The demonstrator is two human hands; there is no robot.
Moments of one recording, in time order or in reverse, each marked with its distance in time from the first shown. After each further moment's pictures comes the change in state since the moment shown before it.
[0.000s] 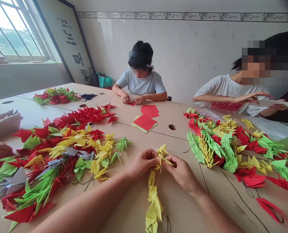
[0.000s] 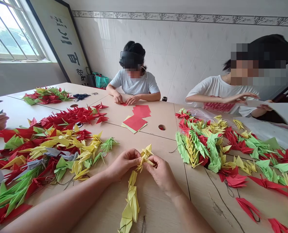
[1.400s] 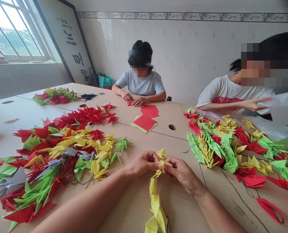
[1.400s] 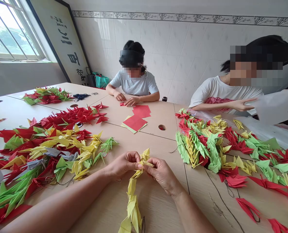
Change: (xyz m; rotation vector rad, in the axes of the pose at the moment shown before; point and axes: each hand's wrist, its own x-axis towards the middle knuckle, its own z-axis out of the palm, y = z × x) left_hand 0.001 0.004 -0.005 -0.097 -0.147 -0.072; right_hand -0.002 -0.005 -0.003 0.331 -0.186 0.189
